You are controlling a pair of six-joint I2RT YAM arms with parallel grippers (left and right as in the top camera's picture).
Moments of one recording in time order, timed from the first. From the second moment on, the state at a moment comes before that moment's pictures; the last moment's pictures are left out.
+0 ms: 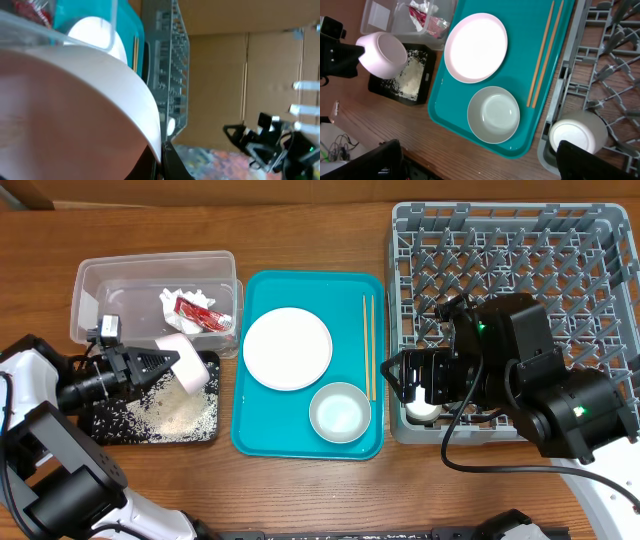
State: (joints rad) left arm 0.67 1.86 1.28 -1.55 1.24 0.65; right arm 0.40 1.15 1.36 -1.11 -0.33 0.36
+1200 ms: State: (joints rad) left arm 0.14 1.40 1.26 -1.32 0.59 0.11; right arm 0.40 1.15 1.36 -1.11 -0.33 0.36
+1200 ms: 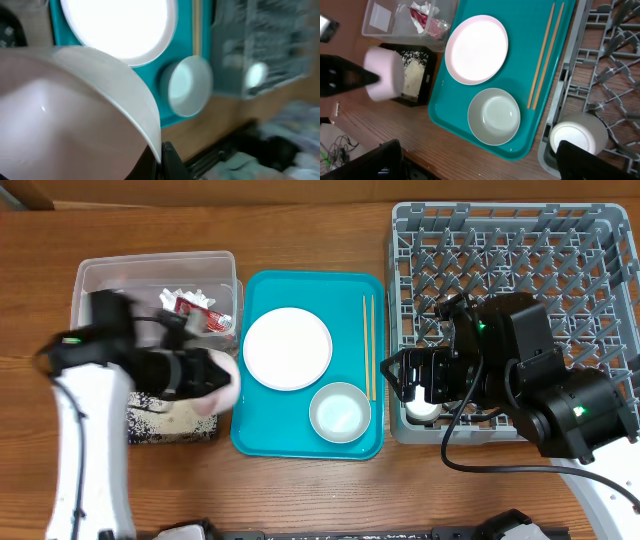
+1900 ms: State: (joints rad) left arm -0.47 1.45 0.93 -0.86 0.06 -0.53; right arm 0.40 1.15 1.36 -1.11 -0.33 0.36
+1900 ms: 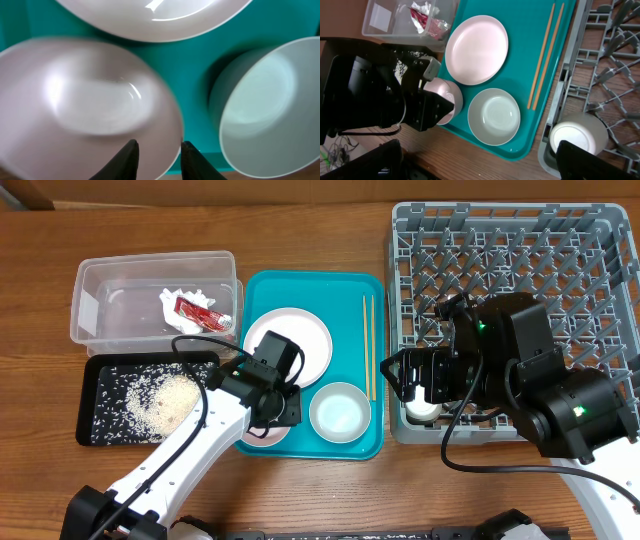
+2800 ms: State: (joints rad) left arm -0.47 1.45 1.42 -1.18 -0.05 -0.47; right arm 0.40 1.15 1.36 -1.08 -0.31 0.36
